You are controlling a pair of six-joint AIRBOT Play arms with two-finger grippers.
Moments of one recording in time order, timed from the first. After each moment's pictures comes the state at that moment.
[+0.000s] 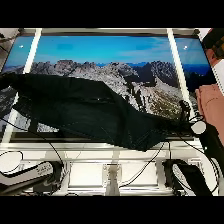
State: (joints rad) left arm 0.51 -1.32 1.13 1.20 -0.50 -1.22; right arm -0.18 -0.74 0.39 -1.13 1.01 1.45
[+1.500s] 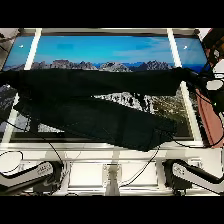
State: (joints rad) left arm 0.51 -1.31 1.13 1.19 -0.43 -1.22; right arm -0.26 -1.23 0.99 -0.83 0.43 1.06
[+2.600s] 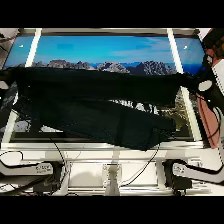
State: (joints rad) left arm 0.40 -1.51 1.13 1.17 -0.04 -1.29; right arm -0.26 -1.40 1.02 -1.07 0.36 1.37
